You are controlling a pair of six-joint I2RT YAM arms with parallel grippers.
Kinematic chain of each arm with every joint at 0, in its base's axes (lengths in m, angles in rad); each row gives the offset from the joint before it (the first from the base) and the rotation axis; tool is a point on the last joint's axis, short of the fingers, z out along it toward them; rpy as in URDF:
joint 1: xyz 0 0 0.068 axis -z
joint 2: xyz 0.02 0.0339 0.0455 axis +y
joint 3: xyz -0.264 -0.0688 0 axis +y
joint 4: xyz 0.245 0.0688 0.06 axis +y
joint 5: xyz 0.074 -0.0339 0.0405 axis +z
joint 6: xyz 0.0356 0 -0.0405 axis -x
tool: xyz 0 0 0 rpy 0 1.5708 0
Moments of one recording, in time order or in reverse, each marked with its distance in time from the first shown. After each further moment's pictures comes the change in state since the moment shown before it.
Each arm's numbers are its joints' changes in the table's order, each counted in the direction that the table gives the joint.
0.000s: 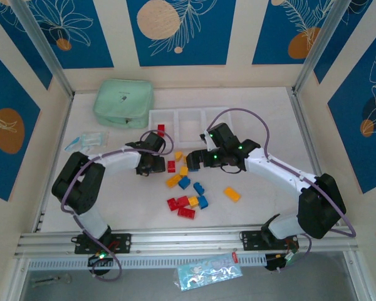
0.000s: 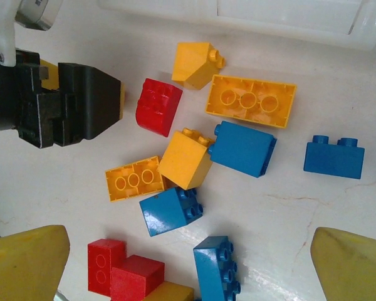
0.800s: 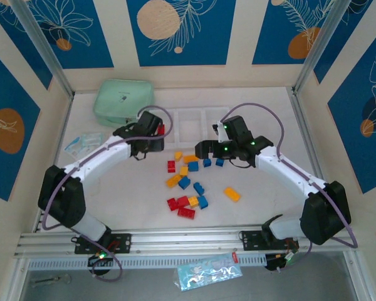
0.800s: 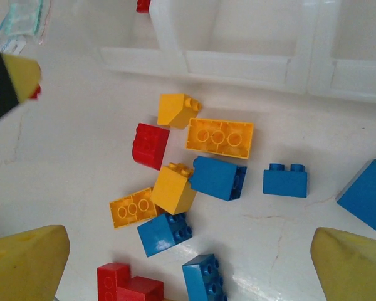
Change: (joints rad) left arm -0.003 -0.134 -0.279 0.163 0.117 -0.150; right arm 0.139 -0.060 0.000 -0.016 0.064 -0.008
